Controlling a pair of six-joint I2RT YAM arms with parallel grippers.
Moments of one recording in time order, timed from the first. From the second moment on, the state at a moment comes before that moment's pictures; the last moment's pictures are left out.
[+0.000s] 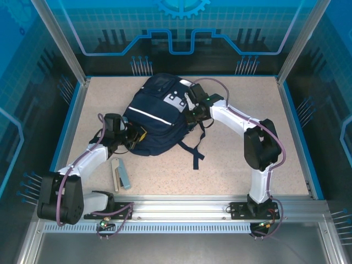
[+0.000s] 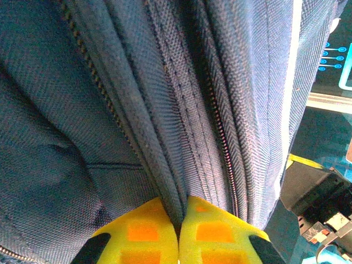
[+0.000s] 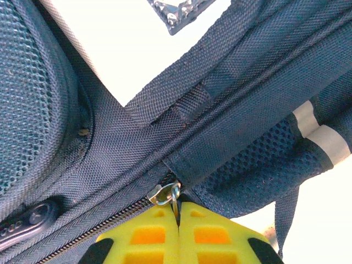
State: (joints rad) left arm -0.10 1.25 0.64 -0.14 0.51 -1.12; right arm 0.53 1.94 1.58 -0.75 -0.06 0.24
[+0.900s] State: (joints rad) left arm -0.20 1.37 1.04 -0.44 0.50 -0.84; right arm 0.32 1.75 1.48 -0.75 -0.38 0.19
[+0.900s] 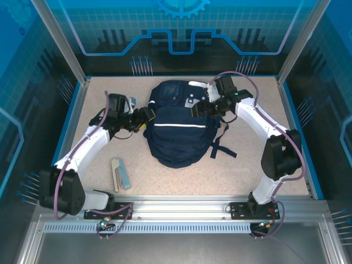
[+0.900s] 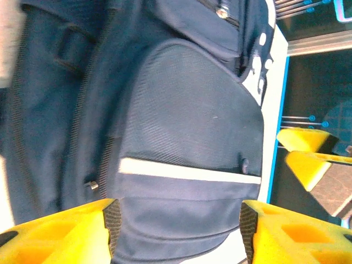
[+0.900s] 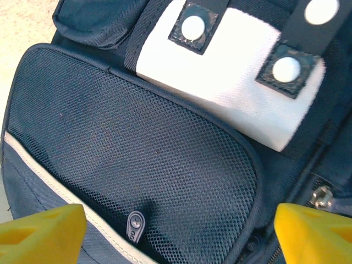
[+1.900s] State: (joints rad) left arm -0.49 2.00 1.65 -0.55 0.28 -0.76; right arm 0.30 1.55 1.15 -0.67 -0.64 0.12
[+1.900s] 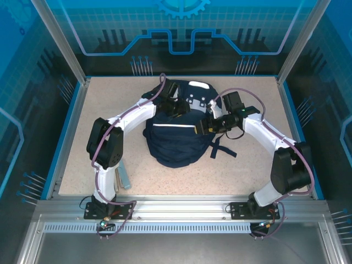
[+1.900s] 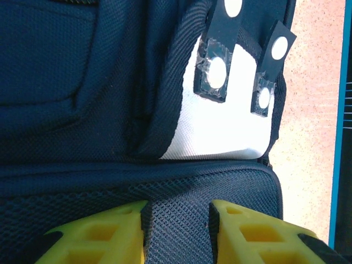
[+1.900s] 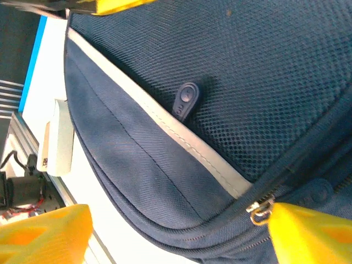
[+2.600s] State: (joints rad) left arm -0.46 2.06 1.73 -0.58 0.28 -0.67; right arm 0.38 1.49 1.06 -0.60 -0.32 -0.21
